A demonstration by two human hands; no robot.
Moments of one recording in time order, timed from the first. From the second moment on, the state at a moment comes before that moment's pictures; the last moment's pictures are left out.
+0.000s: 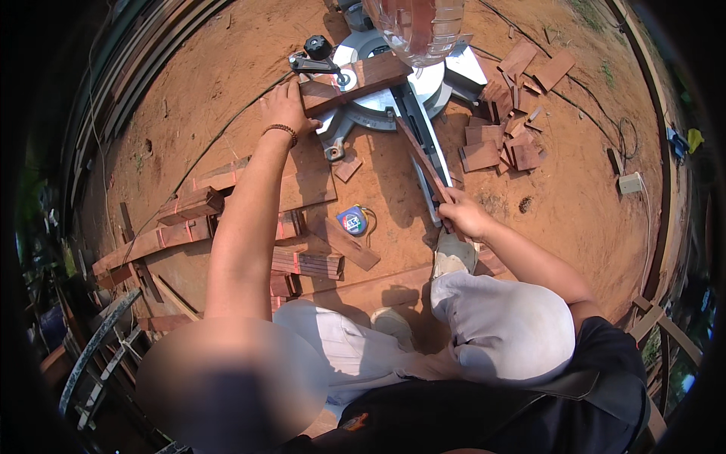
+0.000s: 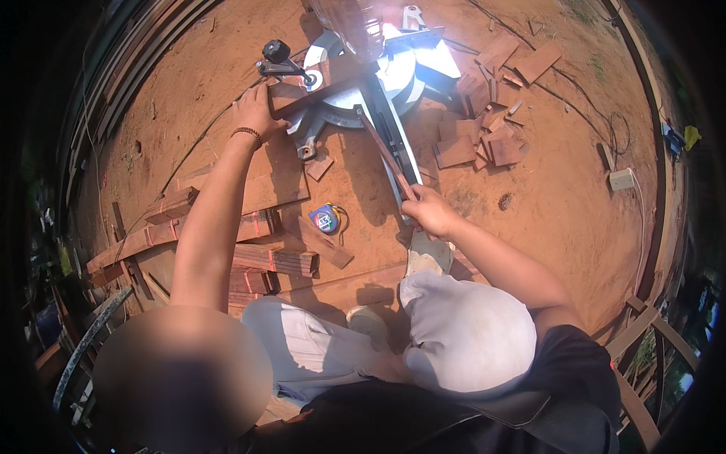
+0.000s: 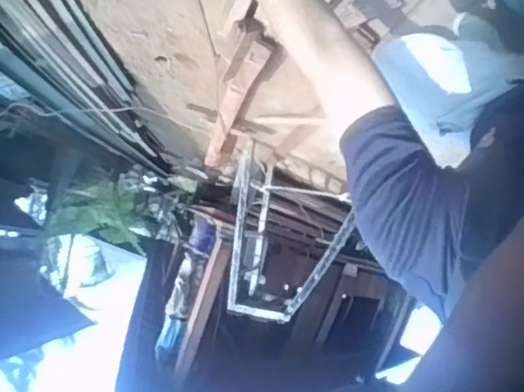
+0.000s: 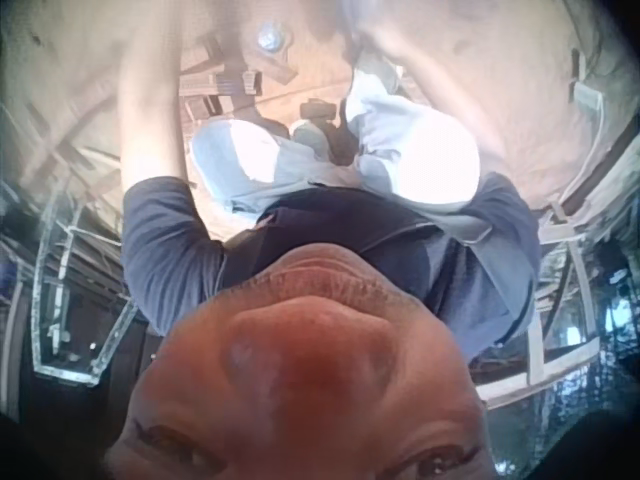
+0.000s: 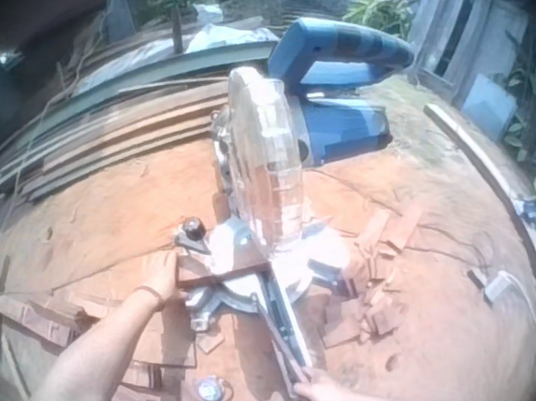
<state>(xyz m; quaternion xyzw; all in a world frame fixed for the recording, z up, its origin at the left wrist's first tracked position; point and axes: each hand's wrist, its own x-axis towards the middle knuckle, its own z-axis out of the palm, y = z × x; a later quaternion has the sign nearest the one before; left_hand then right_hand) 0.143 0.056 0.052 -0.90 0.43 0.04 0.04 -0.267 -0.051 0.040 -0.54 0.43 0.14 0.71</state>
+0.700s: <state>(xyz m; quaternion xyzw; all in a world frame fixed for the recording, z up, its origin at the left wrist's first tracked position) 0.177 0.024 0.044 -0.87 0.47 0.15 0.06 -0.189 -0.105 0.043 -0.56 0.47 0.12 0.67</state>
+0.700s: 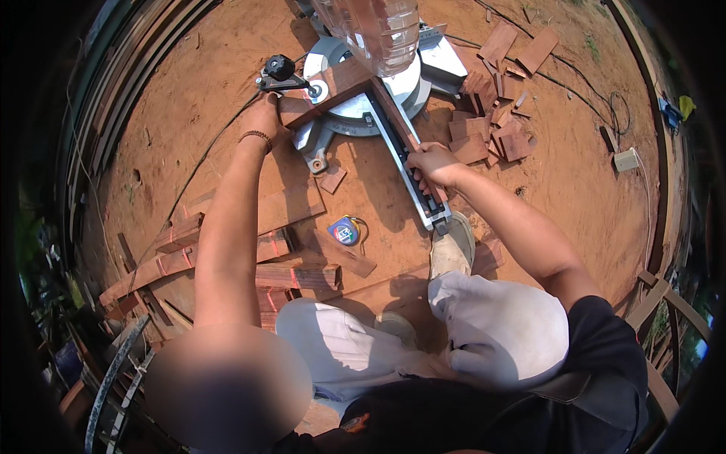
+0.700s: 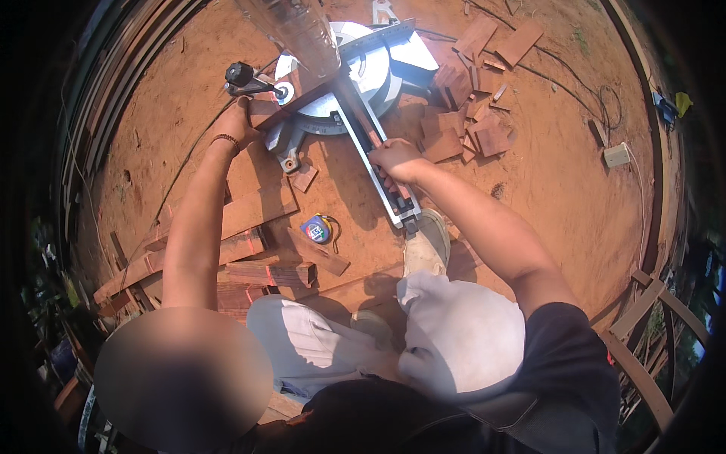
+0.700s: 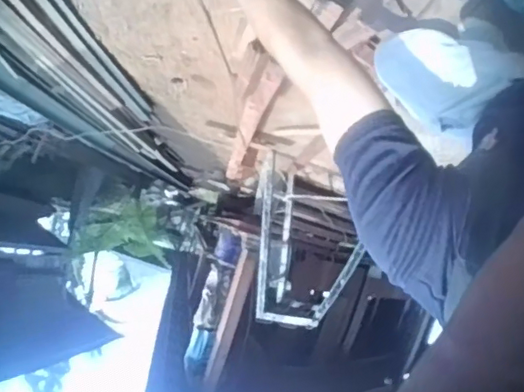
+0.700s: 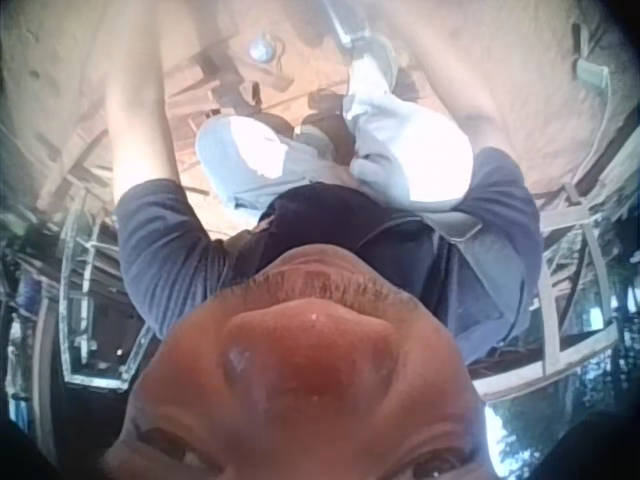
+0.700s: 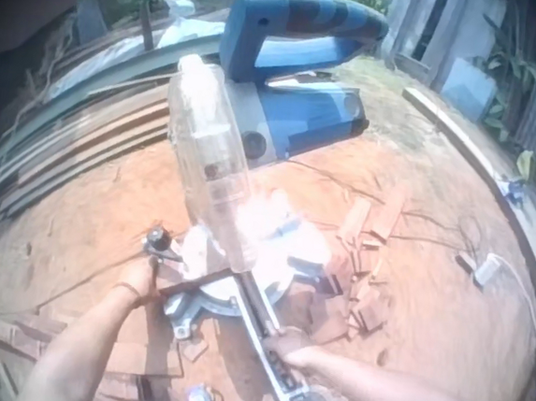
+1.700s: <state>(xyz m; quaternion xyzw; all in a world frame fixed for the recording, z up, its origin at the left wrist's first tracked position) -0.005 0.002 -0.022 -0.85 0.50 0.11 -0.13 -0.176 -0.109 0.039 -0.64 0.46 0.12 0.61</state>
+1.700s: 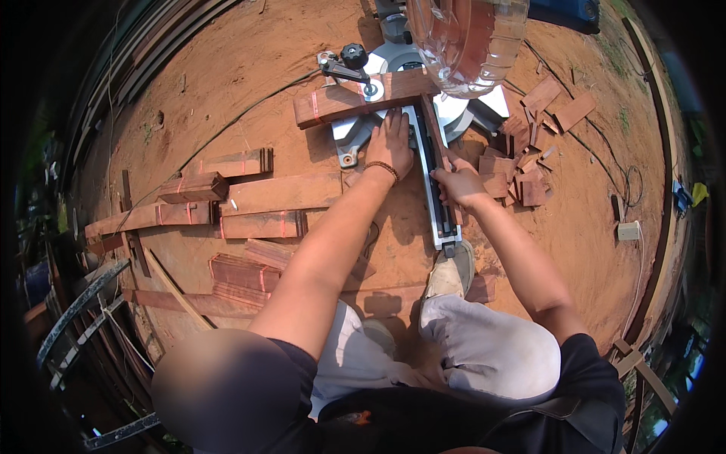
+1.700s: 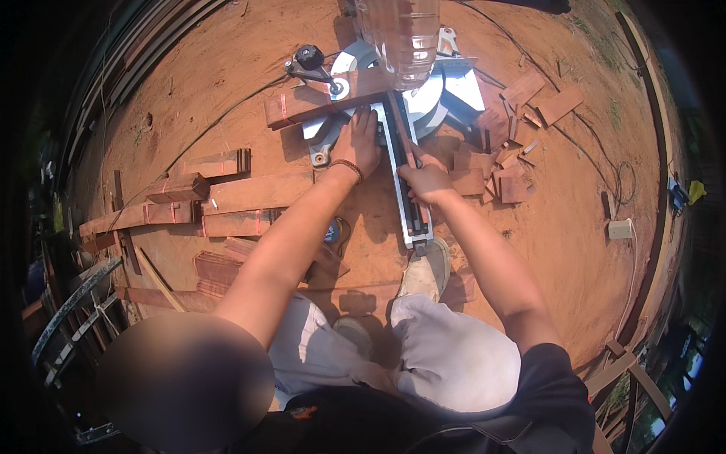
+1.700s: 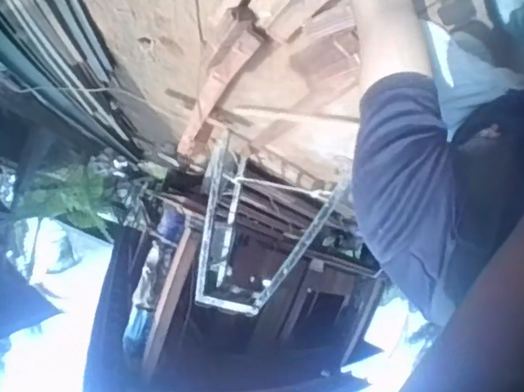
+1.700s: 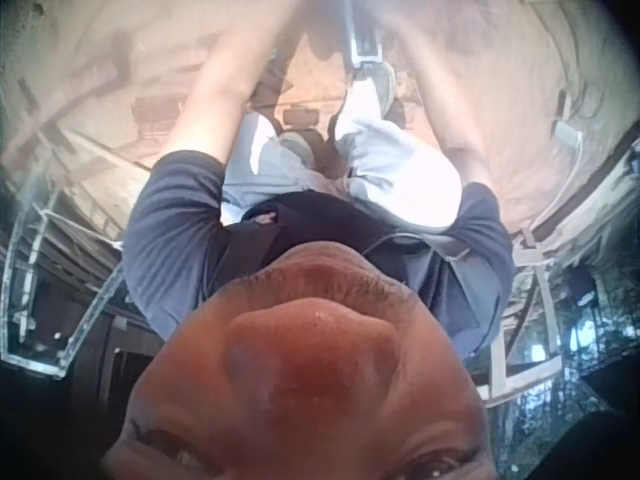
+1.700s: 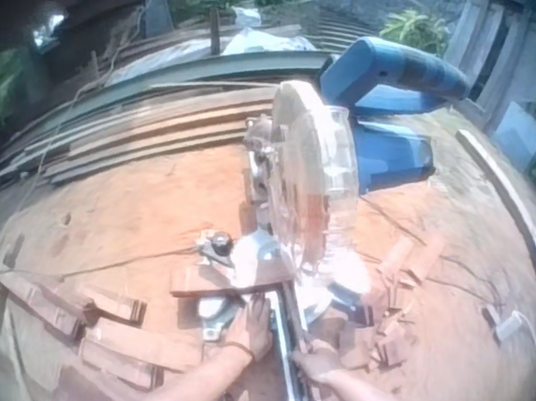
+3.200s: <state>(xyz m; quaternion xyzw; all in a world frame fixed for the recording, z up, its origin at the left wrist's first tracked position) 0.194 0.037 0.040 -0.87 0.46 0.19 -0.03 -0.078 -0.238 -0.019 -0.94 0.20 -0.06 0.26</state>
